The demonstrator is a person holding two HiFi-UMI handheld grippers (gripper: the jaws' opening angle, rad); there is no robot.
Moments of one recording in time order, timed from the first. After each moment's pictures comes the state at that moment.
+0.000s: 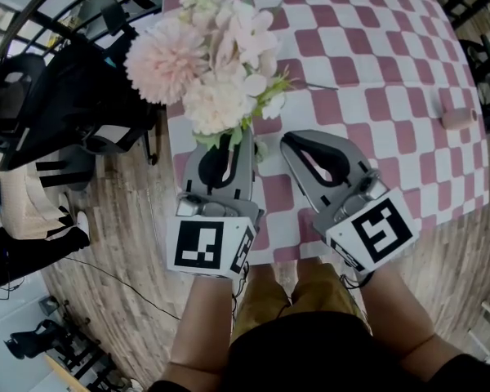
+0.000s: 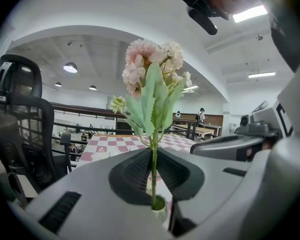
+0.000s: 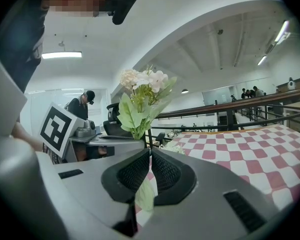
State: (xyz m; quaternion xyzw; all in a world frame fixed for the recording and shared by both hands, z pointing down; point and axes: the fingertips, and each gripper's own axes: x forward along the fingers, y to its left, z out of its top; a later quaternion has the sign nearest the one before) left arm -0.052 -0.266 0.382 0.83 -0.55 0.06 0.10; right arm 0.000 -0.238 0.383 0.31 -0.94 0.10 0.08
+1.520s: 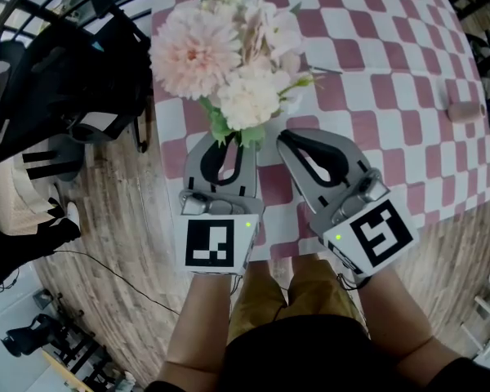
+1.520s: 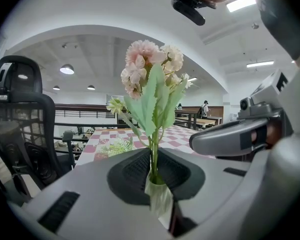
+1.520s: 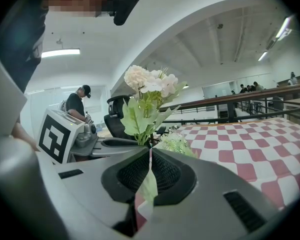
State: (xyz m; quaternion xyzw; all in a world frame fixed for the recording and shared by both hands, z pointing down) left arm -0.050 -0.255 0.437 0.82 -0.55 0.10 0.10; right arm -0.007 -0.229 0.421 0.31 -0.94 0.12 0.09
